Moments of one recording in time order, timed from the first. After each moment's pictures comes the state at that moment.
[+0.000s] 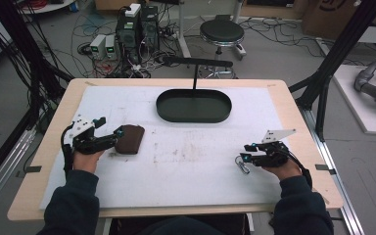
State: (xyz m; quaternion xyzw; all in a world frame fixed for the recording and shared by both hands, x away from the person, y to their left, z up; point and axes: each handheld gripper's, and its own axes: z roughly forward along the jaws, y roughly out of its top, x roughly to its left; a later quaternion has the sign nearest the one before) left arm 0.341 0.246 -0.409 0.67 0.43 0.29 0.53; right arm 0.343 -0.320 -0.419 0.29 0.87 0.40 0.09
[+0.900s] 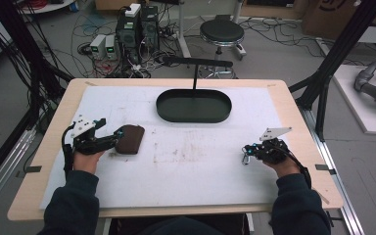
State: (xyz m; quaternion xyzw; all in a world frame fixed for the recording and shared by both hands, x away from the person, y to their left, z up) left arm 0.341 0.245 -0.410 0.68 0.43 0.29 0.52; right arm 0.354 -0.322 -0.425 0.32 0.87 0.34 0.14
